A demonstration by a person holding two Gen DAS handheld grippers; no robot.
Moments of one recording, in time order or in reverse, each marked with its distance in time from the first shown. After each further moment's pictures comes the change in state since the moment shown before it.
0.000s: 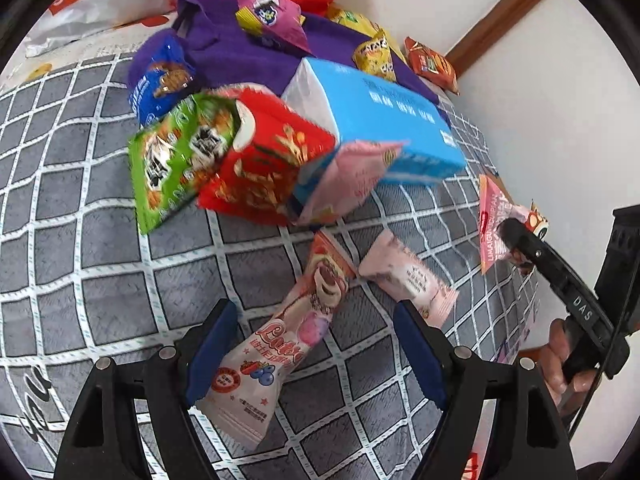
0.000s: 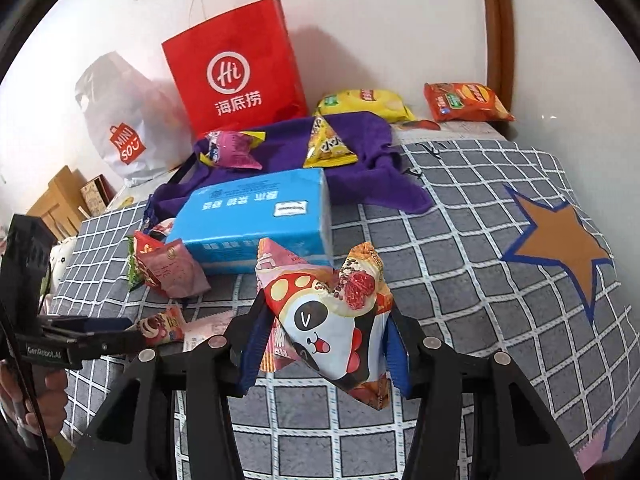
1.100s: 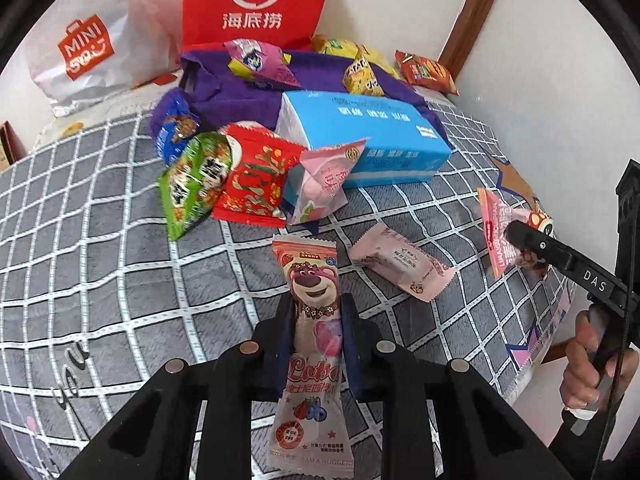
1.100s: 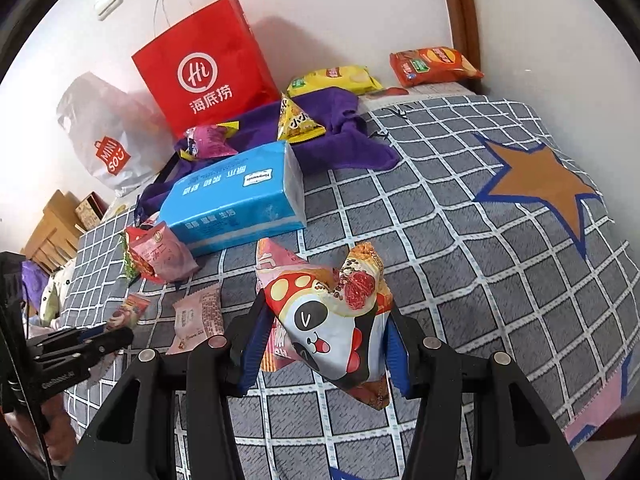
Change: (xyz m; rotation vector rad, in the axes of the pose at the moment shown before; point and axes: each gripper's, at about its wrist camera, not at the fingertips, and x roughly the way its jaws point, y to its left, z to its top) left arm -0.027 -0.032 -0.029 0.117 -0.140 0.180; right arm -0.016 -0.020 -0.024 0.130 0.055 -0.002
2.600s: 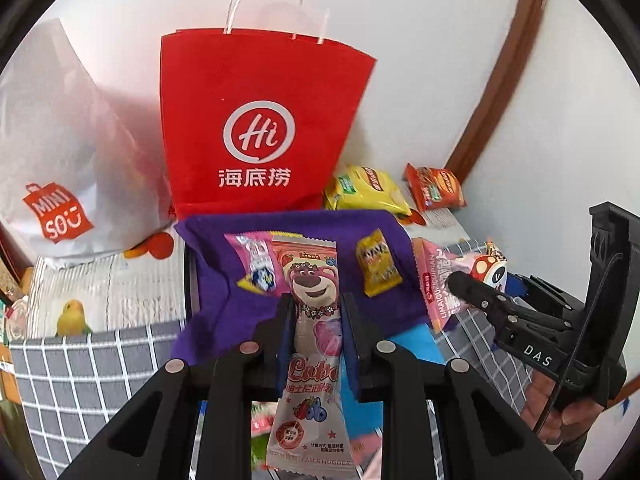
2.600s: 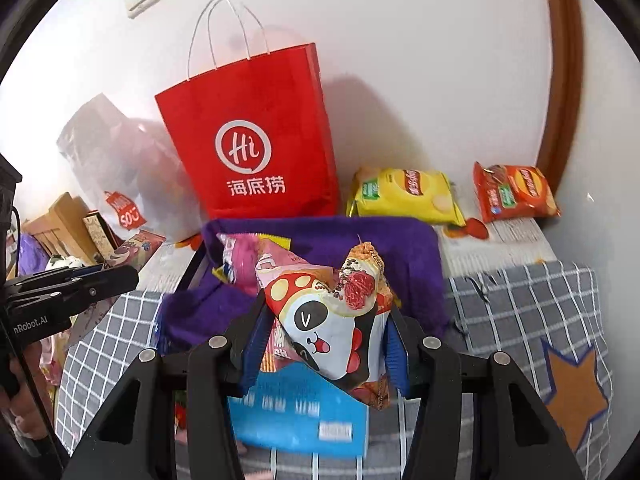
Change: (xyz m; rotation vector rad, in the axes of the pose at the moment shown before) left arm -0.015 0.031 0.217 -0.011 -0.165 -0.046; right arm 0.058 0.102 0.197 -0.211 -0.077 0.042
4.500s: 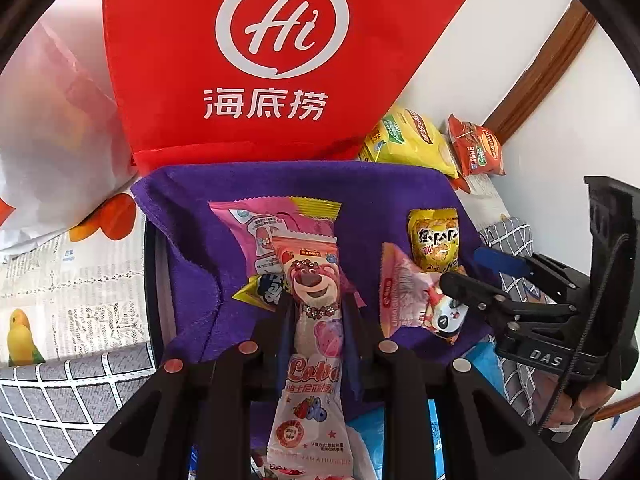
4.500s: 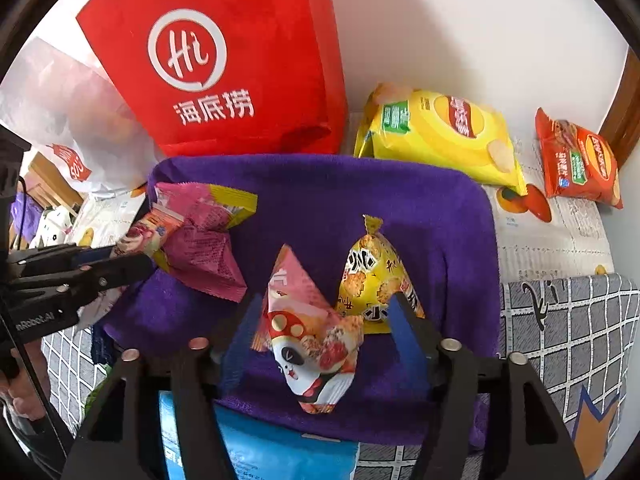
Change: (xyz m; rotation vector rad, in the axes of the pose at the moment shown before) left arm 0.125 0.036 0.016 -0.045 0.238 -0.031; right arm 0.124 -0.017 0.020 -0.051 0.273 0.026
